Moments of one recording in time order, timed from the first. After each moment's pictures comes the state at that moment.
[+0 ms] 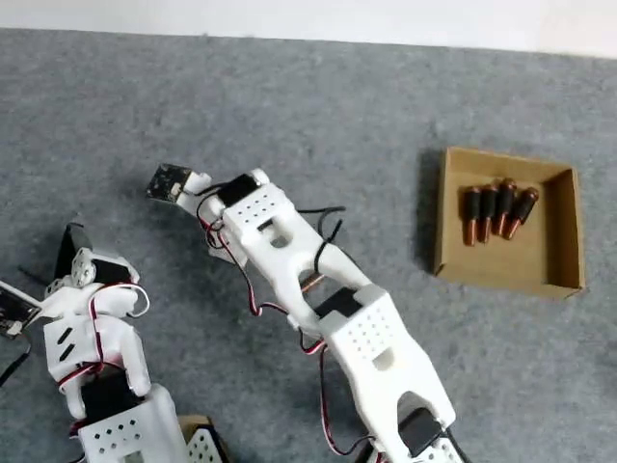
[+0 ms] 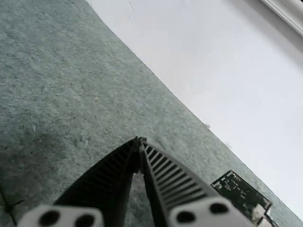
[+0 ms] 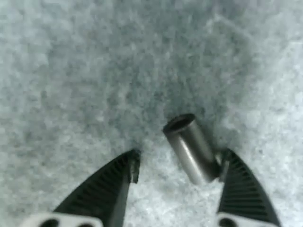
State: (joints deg) left arm -28.7 -103.7 96.0 26.0 40.0; right arm -46.0 47.6 -34.0 70.8 33.5
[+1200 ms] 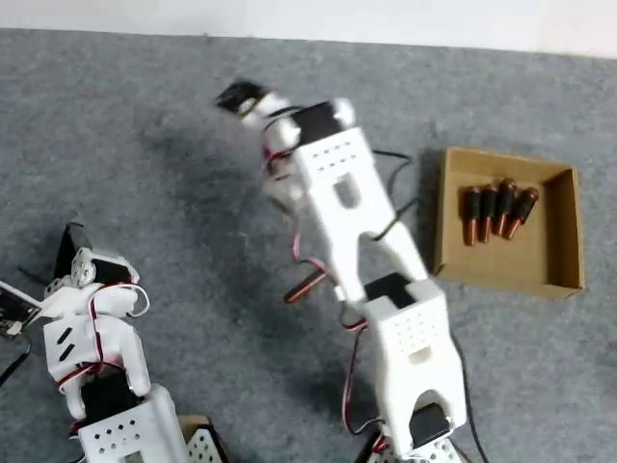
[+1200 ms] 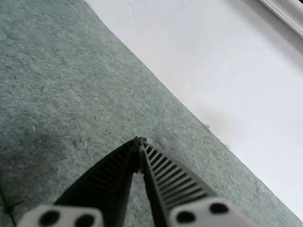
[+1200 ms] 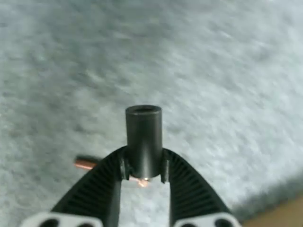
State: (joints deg) left arm -28.7 -103.7 96.0 25.8 40.0; right arm -29.5 33.7 -50.9 99.1 29.1
